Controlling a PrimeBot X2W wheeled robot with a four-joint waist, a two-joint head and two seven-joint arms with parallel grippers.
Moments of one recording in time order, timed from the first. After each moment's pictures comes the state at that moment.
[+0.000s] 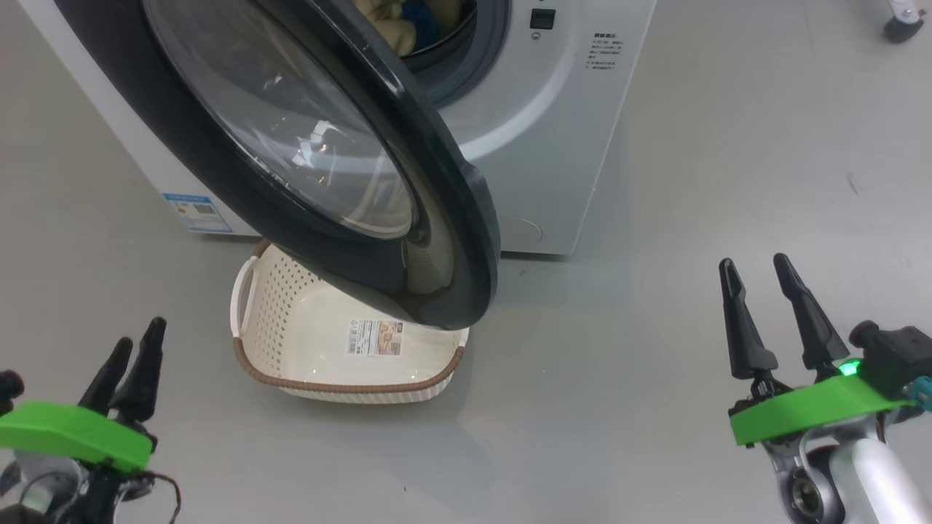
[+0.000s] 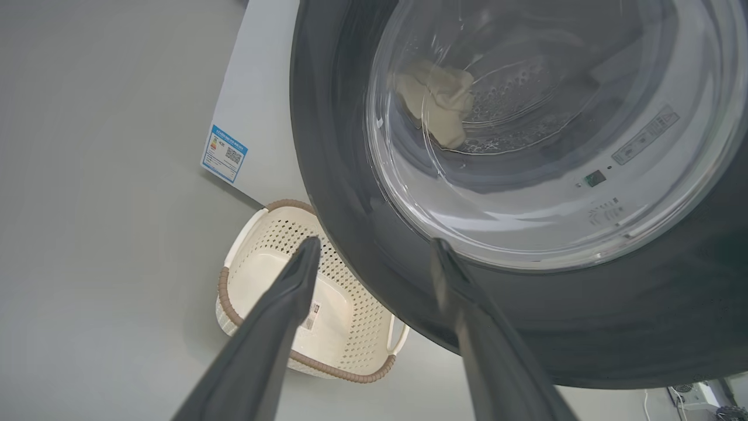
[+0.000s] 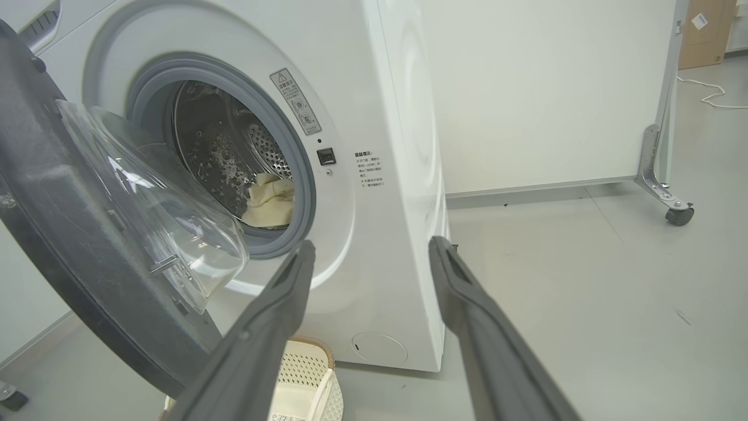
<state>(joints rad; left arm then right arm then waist) -0.24 0.54 -0.34 0.28 -1.26 -0.13 -0.10 -0.07 -0.15 0.12 0.05 0.40 0.13 -0.26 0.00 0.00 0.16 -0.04</state>
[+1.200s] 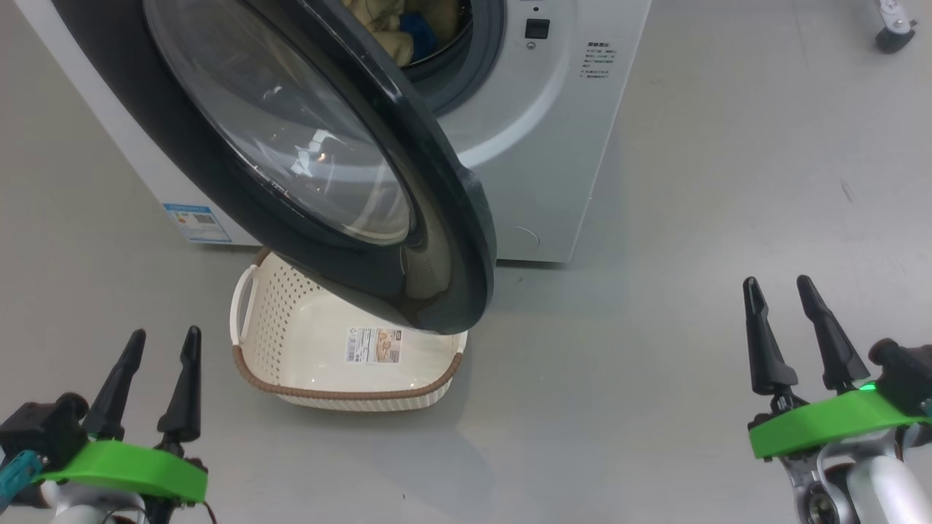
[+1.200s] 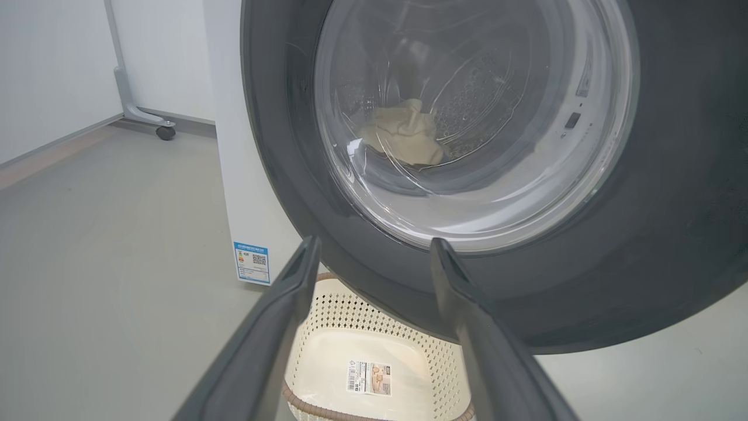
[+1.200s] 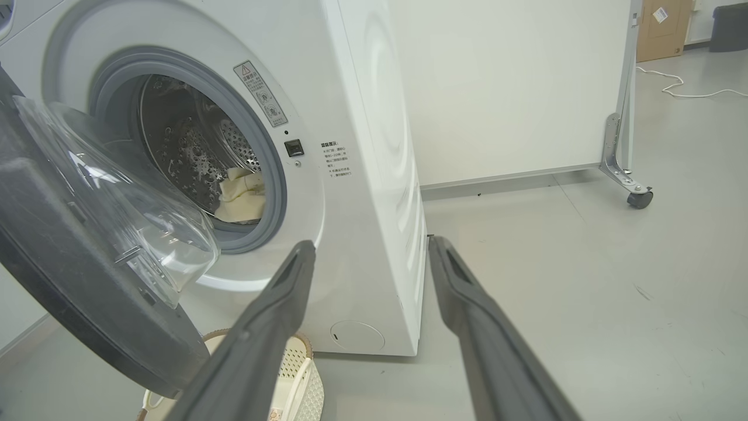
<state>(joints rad) -0.14 0.35 -0.18 0.24 -0.55 -0.13 -0.25 -0.02 -0.15 0.07 0.08 0.40 0.13 -0.26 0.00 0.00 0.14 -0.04</state>
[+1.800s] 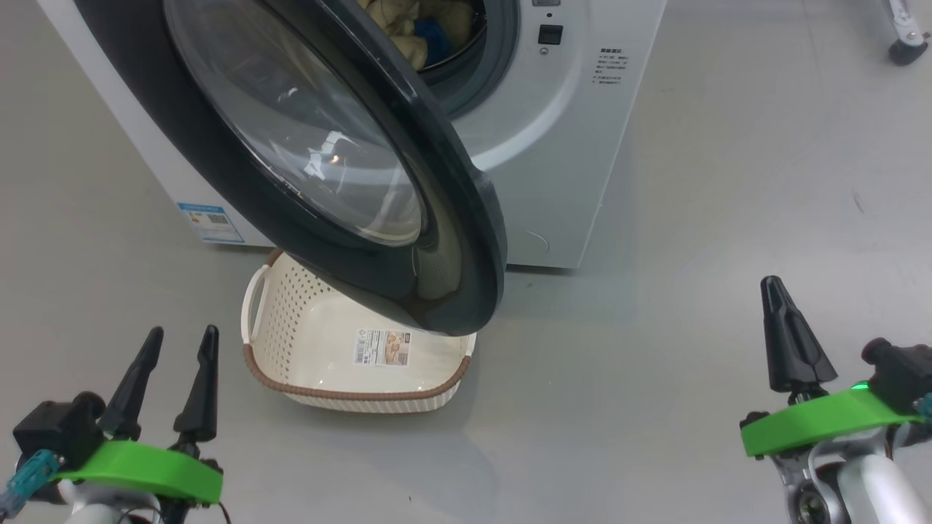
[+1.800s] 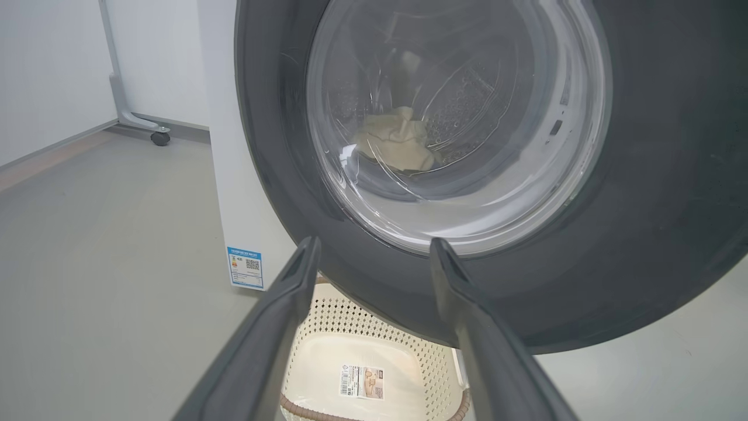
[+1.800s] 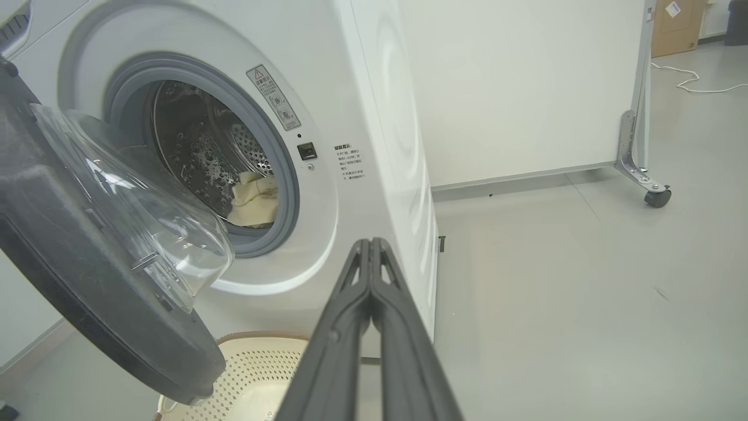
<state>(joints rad) -0.14 0.34 -0.20 0.23 -0.55 -0.13 -0.25 -0.03 -0.14 0.07 0.09 0.41 0.13 -0.26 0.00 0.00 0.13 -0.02</state>
